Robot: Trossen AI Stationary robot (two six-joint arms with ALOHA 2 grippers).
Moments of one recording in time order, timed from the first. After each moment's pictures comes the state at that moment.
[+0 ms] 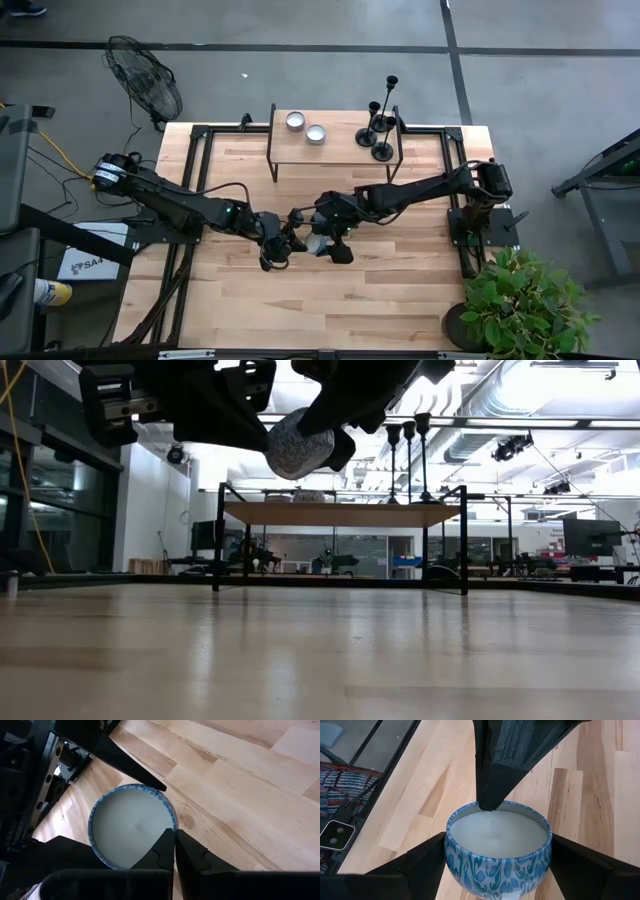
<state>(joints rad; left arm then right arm) -0.27 1.38 0.82 0.00 -0.05 0.68 0.08 1.81 1.35 -0.31 -0.30 -0.01</state>
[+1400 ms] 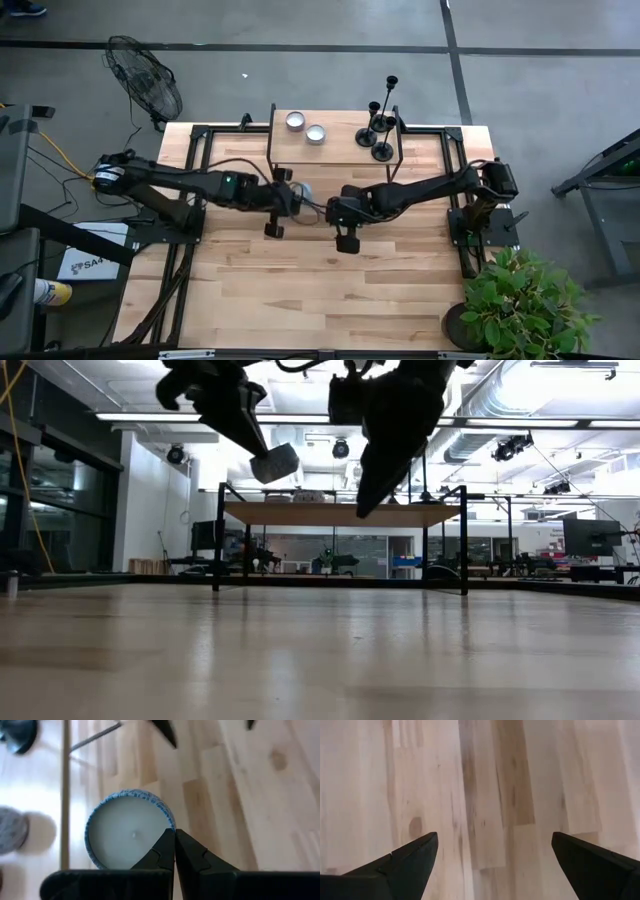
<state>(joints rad) -0.09 1.38 1.14 -0.62 -0.33 0.28 0.09 1.78 1.34 -0.67 0.08 0.18</state>
